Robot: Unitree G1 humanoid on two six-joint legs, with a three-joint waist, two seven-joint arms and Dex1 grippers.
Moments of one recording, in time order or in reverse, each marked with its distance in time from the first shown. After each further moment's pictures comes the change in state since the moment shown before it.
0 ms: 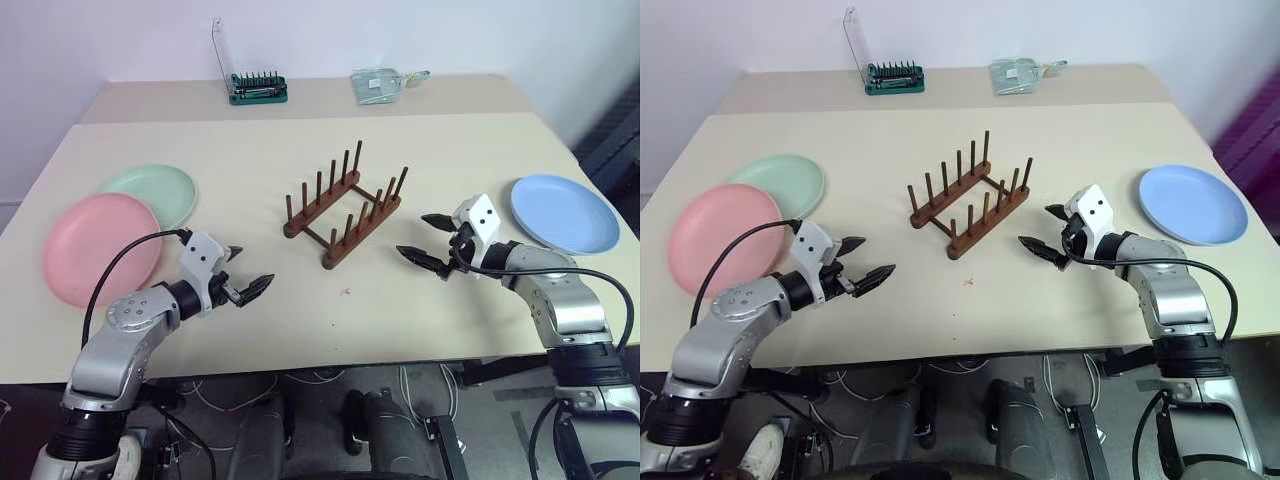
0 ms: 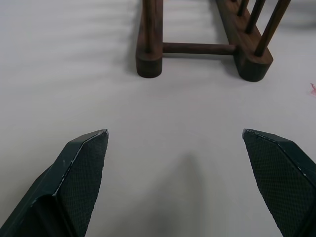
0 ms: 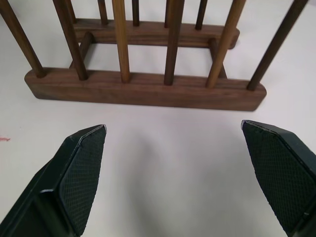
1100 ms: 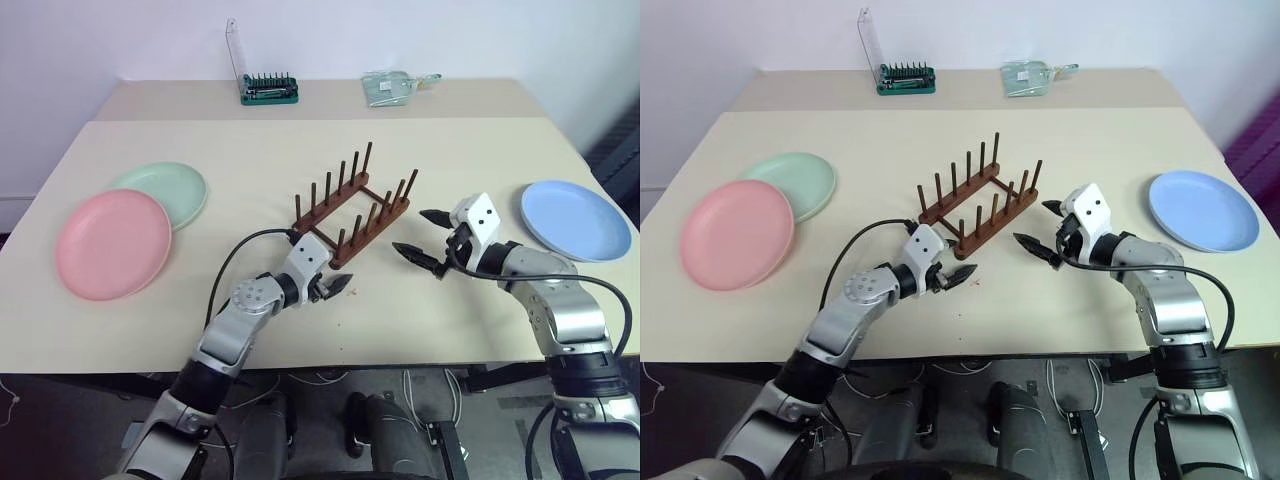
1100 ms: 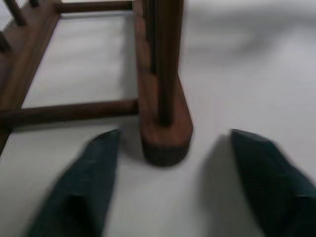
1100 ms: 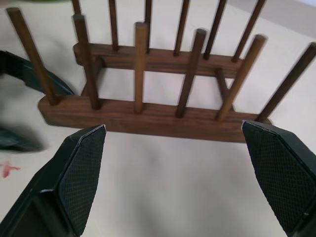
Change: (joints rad) left arm -0.285 -0.352 -0.377 0.376 0.263 -0.195 0.117; right arm 0.069 0.021 -0.012 -0.140 0.004 0.036 -0.058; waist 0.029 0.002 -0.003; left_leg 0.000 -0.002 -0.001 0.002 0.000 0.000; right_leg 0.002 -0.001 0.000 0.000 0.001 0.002
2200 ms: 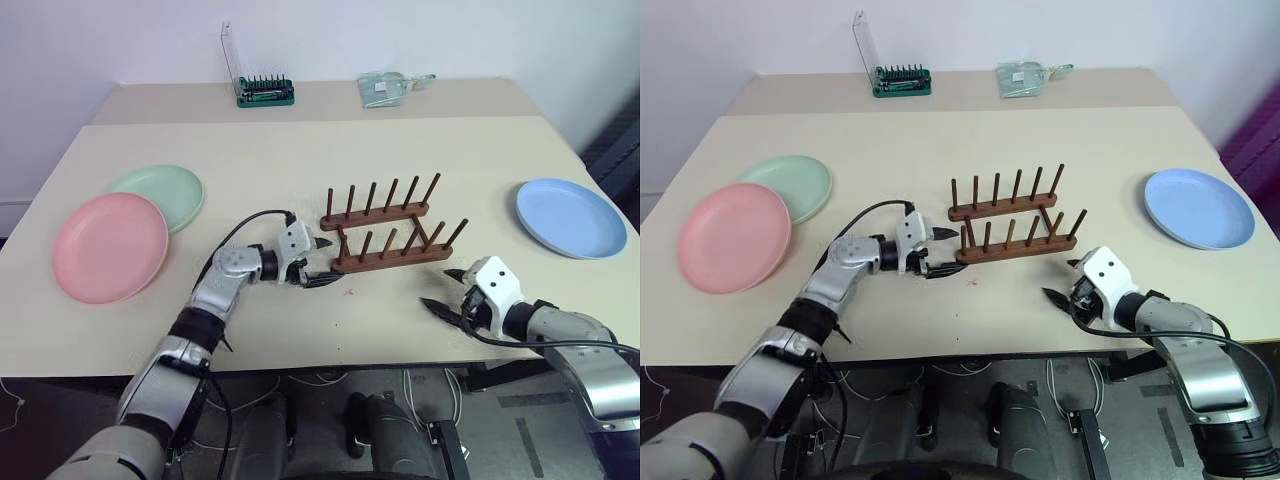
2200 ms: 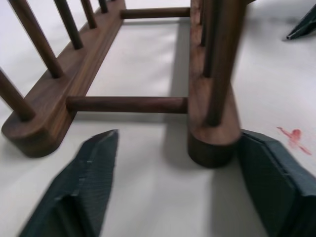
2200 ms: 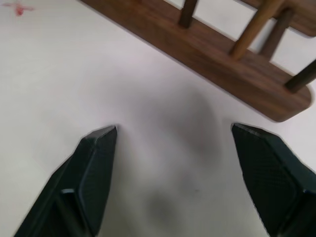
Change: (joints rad) left arm -0.225 0.085 0.067 0.511 0.001 -0.476 -0.456; right arm 0.354 -0.112 -0.039 -0.230 -0.070 0.048 -0.102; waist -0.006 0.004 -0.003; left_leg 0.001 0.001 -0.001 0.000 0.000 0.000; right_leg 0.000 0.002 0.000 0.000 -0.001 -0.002
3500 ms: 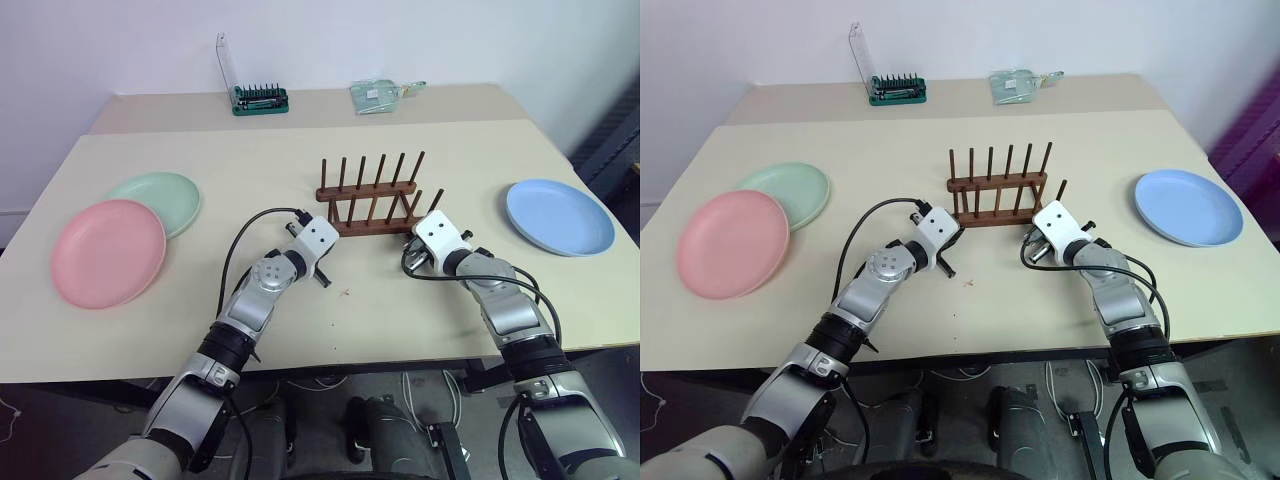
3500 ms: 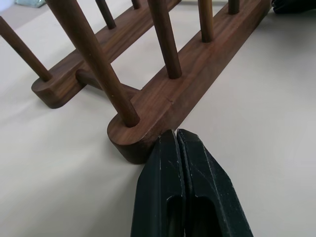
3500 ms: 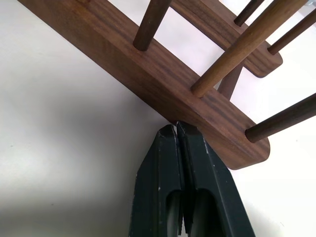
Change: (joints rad) left arm 0.052 -0.140 -0.059 -0.176 0.196 0.275 0.589; right arm -0.473 0.222 0.213 0.540 -0.323 -0.190 -0.240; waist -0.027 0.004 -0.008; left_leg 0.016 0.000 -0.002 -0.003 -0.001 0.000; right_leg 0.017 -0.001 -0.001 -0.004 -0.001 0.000
